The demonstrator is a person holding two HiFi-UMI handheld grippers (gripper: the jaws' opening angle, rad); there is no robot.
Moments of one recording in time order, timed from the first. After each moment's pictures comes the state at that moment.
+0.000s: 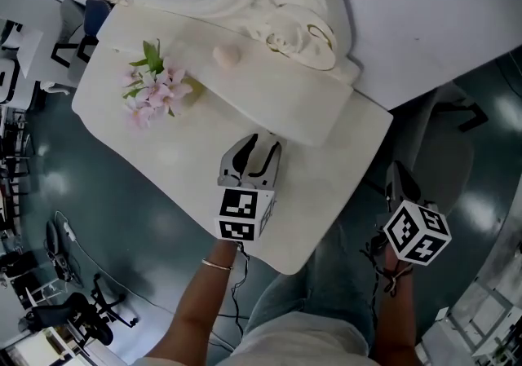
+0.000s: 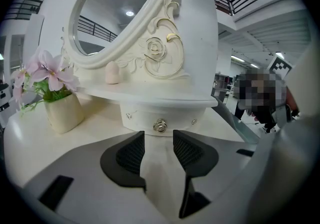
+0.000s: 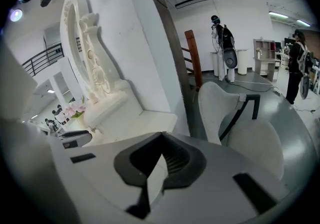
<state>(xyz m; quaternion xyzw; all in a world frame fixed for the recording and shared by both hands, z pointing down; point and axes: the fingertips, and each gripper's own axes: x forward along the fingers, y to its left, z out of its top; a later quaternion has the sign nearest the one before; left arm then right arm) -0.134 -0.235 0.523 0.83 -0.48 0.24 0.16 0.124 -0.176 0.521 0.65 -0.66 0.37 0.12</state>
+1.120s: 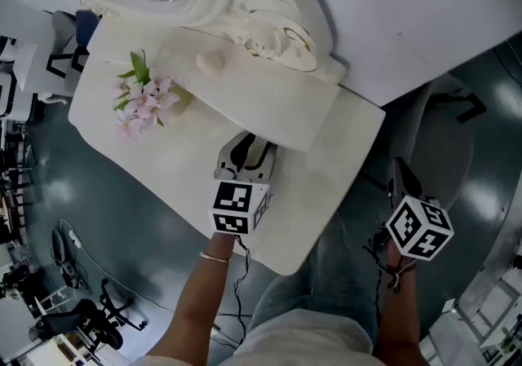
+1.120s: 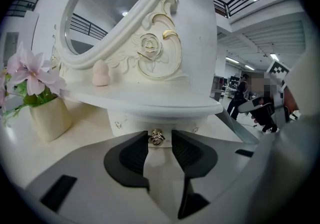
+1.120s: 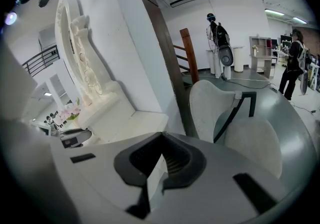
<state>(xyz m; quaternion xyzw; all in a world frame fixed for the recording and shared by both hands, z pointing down) -0.115 -0.255 0.524 0.84 -0.46 0.23 0.16 0.146 -0.176 0.529 0.65 -0.64 0.38 0.12</state>
